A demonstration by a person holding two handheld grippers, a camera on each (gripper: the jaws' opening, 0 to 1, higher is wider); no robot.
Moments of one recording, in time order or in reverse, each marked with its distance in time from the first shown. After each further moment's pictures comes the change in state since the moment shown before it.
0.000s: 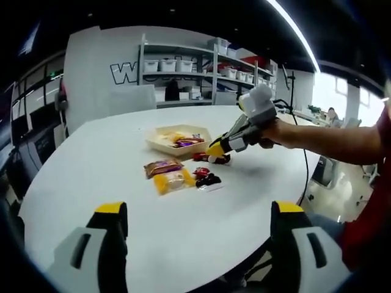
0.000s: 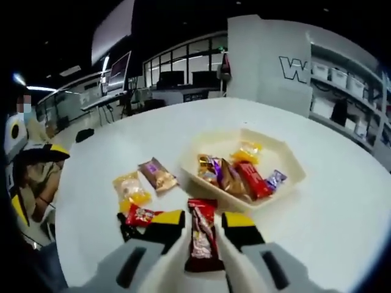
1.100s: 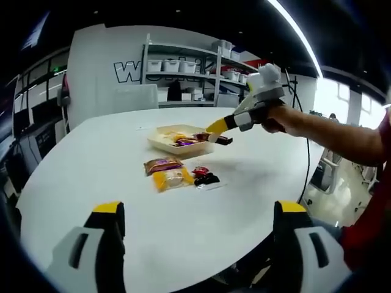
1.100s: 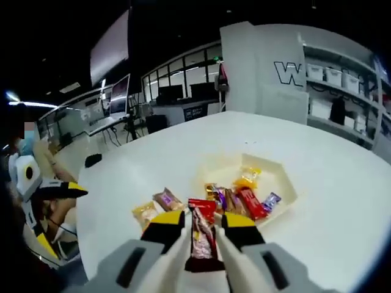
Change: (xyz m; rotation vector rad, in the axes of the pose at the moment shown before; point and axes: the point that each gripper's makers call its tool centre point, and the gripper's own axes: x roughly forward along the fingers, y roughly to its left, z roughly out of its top) left arm -0.002 -0.002 -0.004 -0.034 -0.008 0.001; right arm -0.035 0.007 0.054 0.056 -0.098 0.022
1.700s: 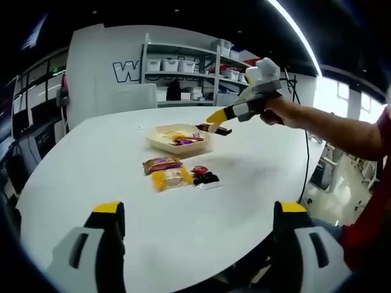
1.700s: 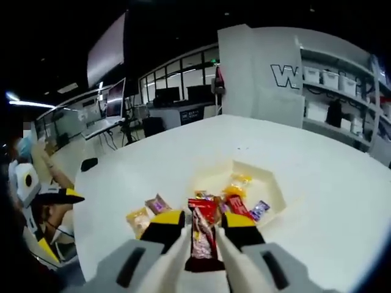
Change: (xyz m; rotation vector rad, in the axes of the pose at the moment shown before) left arm 0.002 0.000 -0.003 0.004 0.006 0.002; right arm -0.002 -0.016 0.013 -0.005 -0.011 -0.021
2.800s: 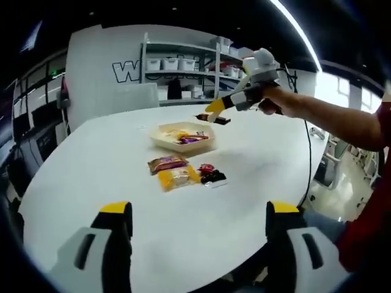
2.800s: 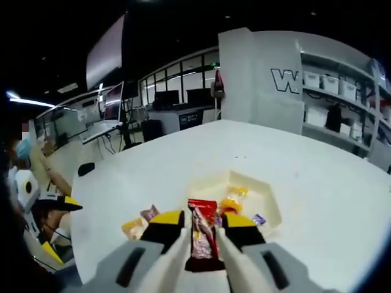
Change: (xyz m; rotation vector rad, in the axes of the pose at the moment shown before) left arm 0.000 0.017 0.006 -0.006 -0.012 0.012; right arm 0.009 -0.008 0.023 -0.014 -0.024 -0.012
